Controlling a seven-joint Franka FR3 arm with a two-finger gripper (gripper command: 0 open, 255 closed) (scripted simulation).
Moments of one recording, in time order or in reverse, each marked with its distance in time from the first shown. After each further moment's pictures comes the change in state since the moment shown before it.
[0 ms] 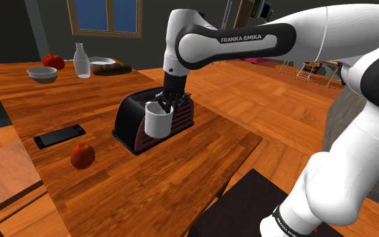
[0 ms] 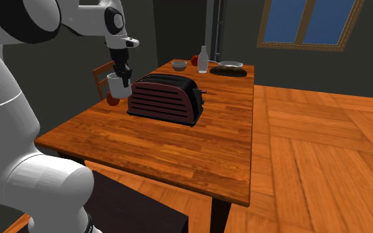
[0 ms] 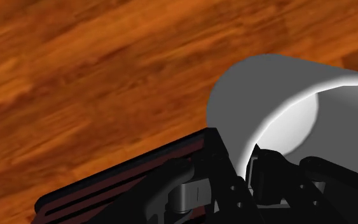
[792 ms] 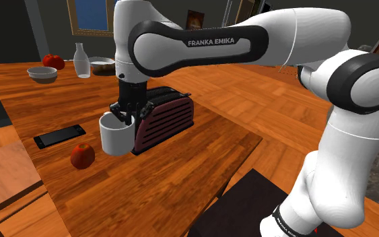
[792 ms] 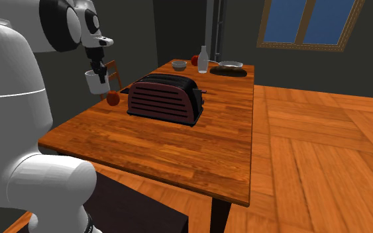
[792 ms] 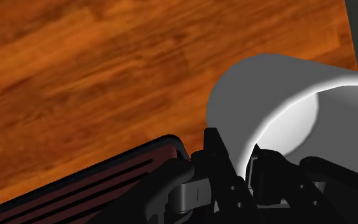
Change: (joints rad) arm 0.146 0.243 0.114 0.288 -0.063 -0.052 0.270
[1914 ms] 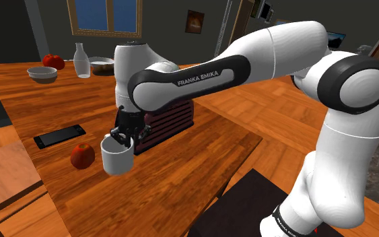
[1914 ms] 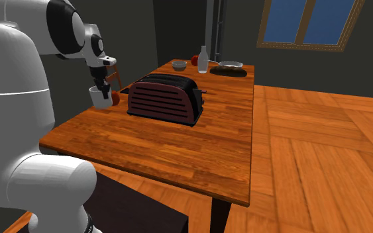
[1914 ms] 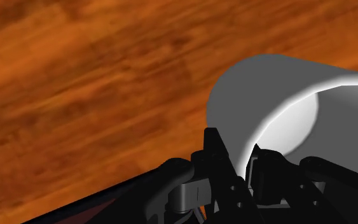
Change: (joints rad) arm 0.005 0.047 -0.003 -0.164 -0.017 0.208 0.019
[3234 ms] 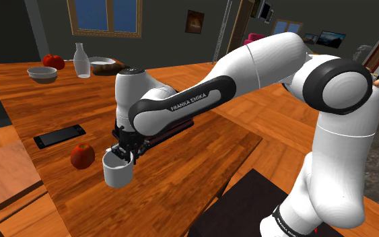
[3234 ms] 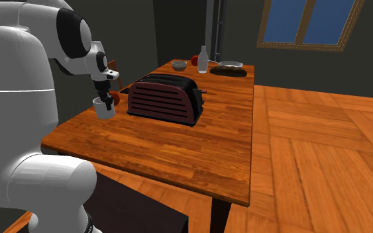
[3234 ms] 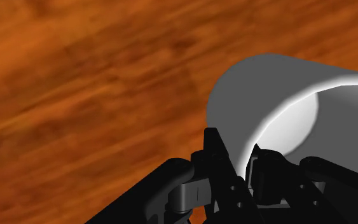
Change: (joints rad) arm 0.006 0.074 -0.010 -0.080 -0.026 0.152 0.015
